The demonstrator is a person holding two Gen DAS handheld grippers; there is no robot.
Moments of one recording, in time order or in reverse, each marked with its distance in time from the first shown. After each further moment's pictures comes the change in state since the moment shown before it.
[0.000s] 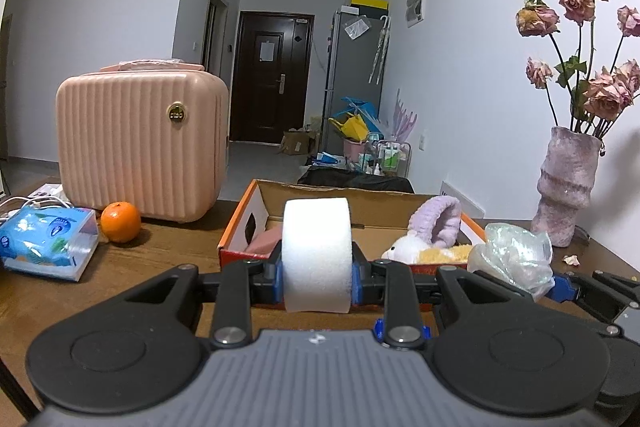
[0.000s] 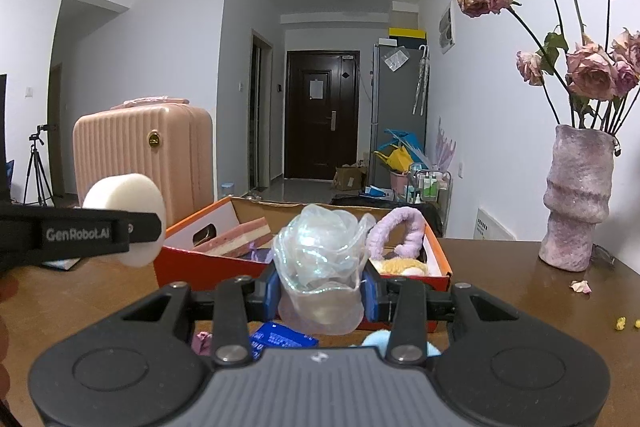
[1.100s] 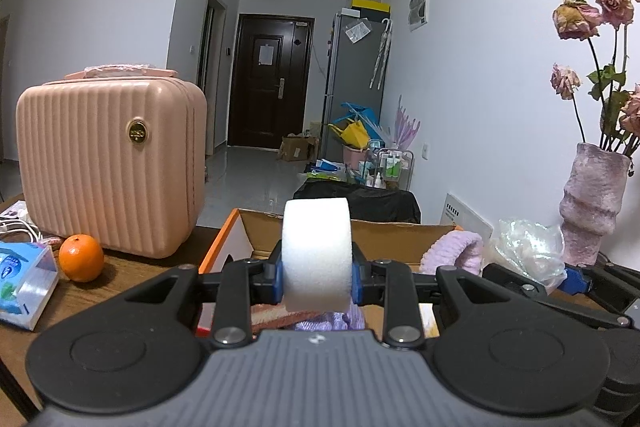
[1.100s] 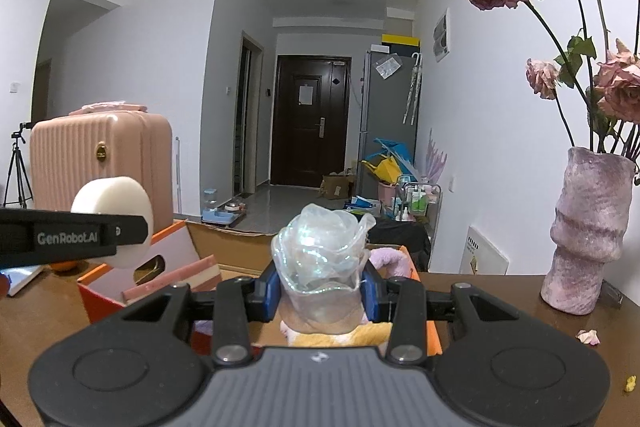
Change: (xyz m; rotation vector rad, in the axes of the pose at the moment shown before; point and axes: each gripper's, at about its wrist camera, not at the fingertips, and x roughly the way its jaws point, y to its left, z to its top) left arm 0.086 -0.007 0.031 -0.005 -0.011 -0.001; right arm 0.082 -0.029 0.034 -0.027 -0.020 -0.041
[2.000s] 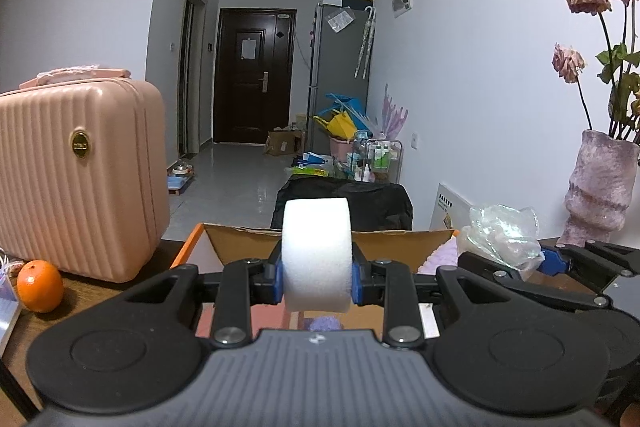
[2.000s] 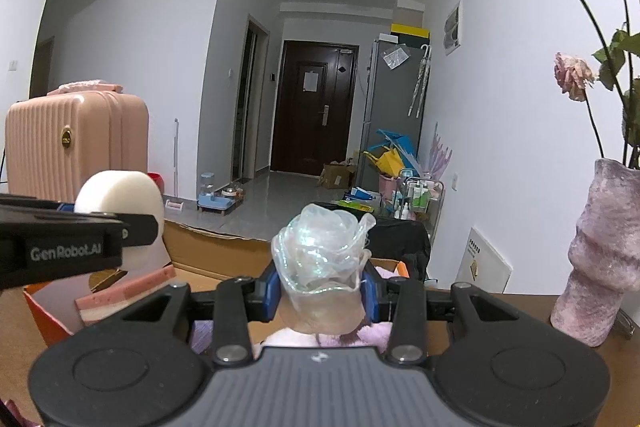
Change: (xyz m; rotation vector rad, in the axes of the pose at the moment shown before) left arm 0.058 -0.021 0.014 0.047 0.028 -0.035; right arm 0.063 -0.013 0.015 -0.051 0.041 0.002
